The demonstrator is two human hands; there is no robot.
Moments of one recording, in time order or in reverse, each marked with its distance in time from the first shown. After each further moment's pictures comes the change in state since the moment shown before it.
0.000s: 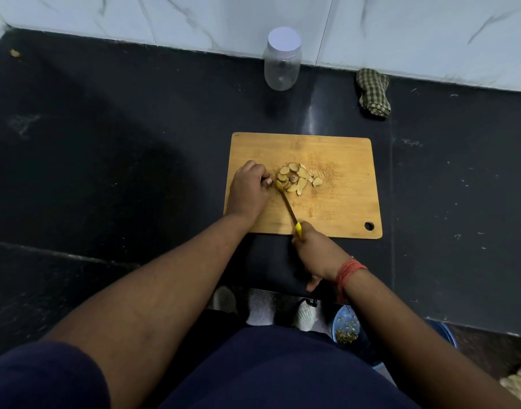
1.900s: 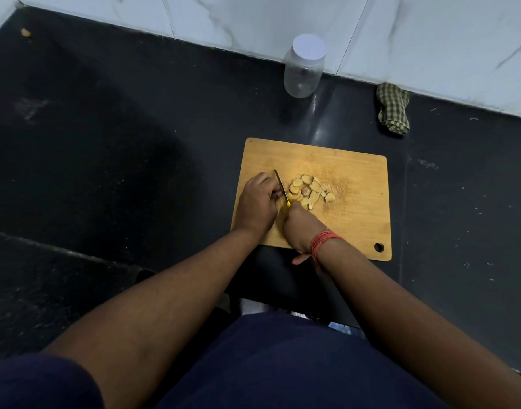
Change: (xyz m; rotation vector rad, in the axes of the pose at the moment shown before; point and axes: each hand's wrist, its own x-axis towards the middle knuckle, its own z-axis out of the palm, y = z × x) left_hand -0.003 -0.006 0.002 -0.073 0.054 0.019; right_hand 0.048 -0.068 -0.003 -0.263 0.108 -0.024
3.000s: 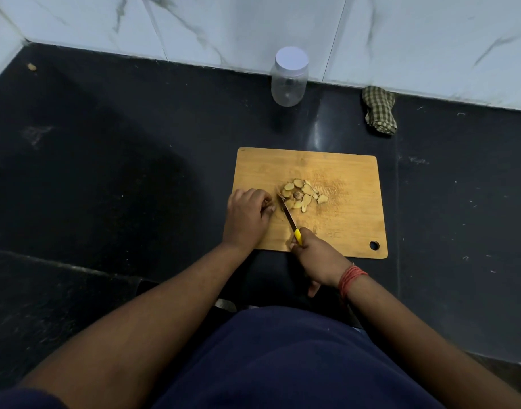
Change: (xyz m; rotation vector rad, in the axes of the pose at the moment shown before) left_hand -0.019 -0.004 -0.012 0.209 -0.062 0.053; right_hand -0.034 0.054 0.002 0.238 -0.134 -0.047
